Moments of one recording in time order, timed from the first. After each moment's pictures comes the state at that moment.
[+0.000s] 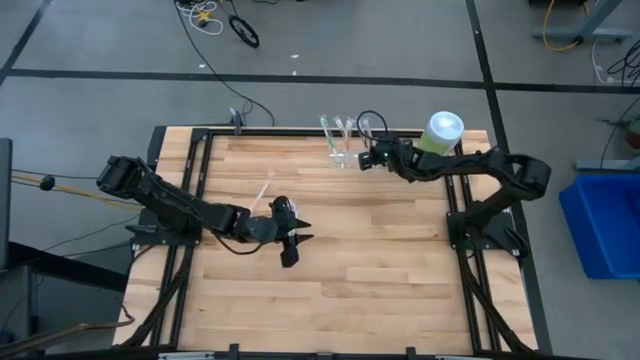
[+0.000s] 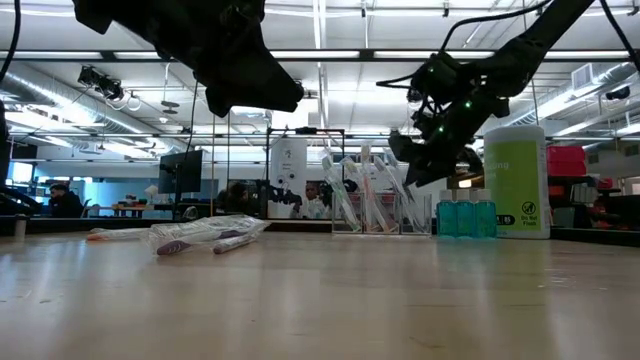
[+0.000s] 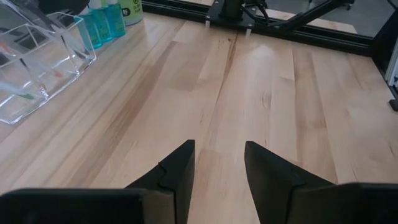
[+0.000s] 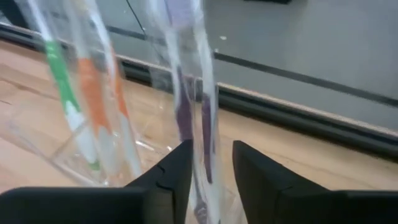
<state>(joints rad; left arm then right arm) -0.28 1.44 0.74 0.18 -0.44 -0.36 -0.49 1.52 0.72 0.09 0.50 0.47</state>
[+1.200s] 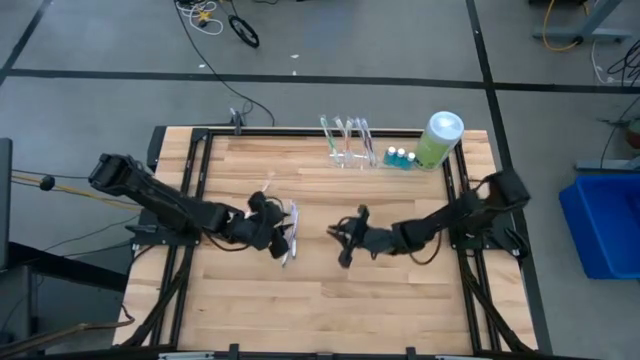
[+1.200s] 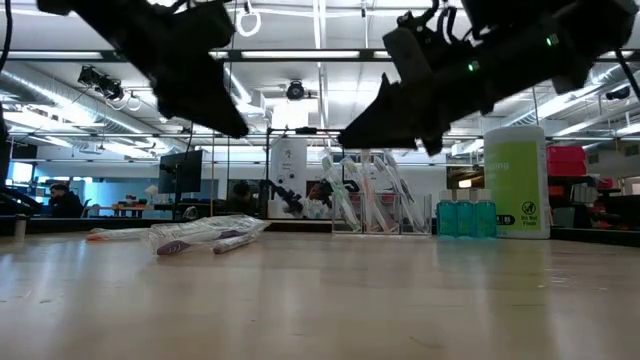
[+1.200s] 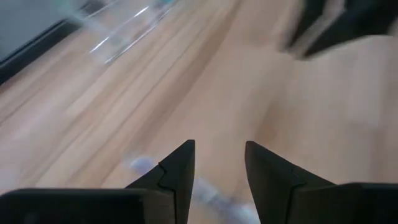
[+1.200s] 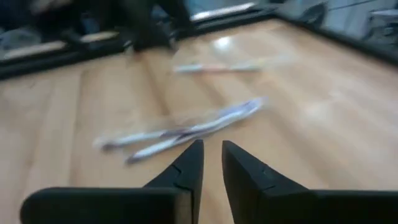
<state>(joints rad) -0.31 1.35 0.74 -0.21 -0.64 -0.55 0.29 1.71 0.72 0.57 0.58 0.34</state>
